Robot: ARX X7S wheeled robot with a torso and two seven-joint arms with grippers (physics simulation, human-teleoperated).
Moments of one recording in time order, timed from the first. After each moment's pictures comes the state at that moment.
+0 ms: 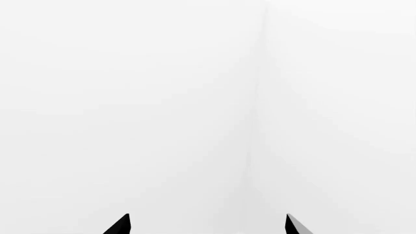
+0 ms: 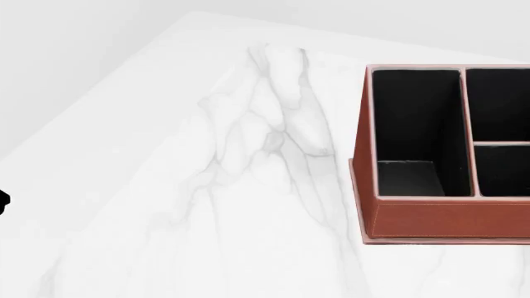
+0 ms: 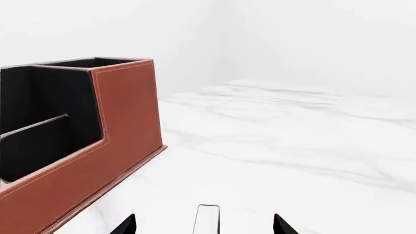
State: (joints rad) left arm -0.23 -0.24 -0.06 0.57 -0.25 -0.35 -0.42; right arm 0.06 0.09 0.10 -0.16 0.10 0.22 1.02
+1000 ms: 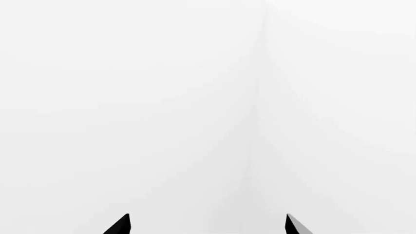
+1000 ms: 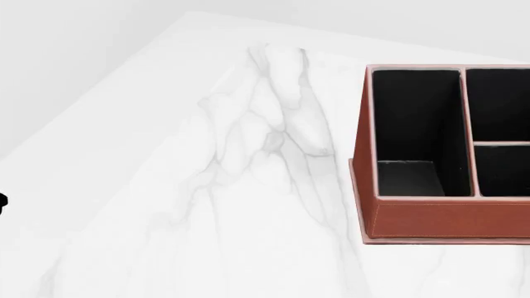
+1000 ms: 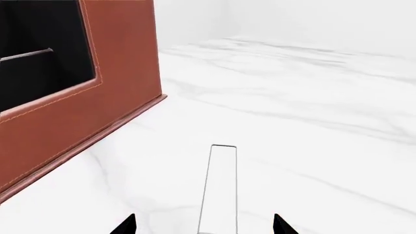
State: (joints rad) left arm -0.22 -0.26 -0.05 0.57 -0.28 -0.33 -0.45; right arm 0.15 0.11 0.07 0.11 0.23 0.15 1.04
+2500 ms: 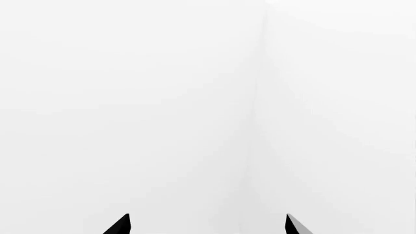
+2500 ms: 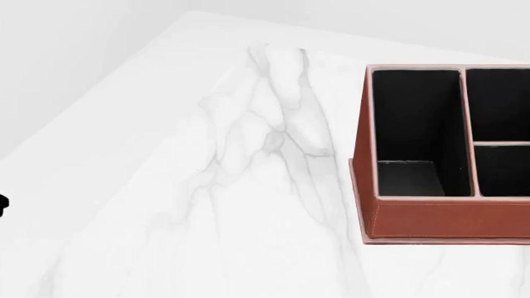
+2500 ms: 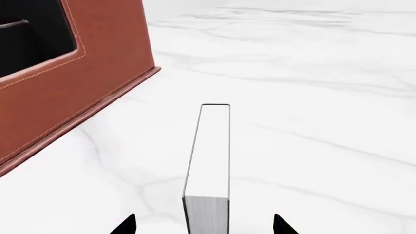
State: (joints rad) left arm -0.22 -0.29 -0.03 0.57 -0.30 -0.32 -0.48; right arm 0.15 0.14 0.04 0.23 0.38 0.02 1.04
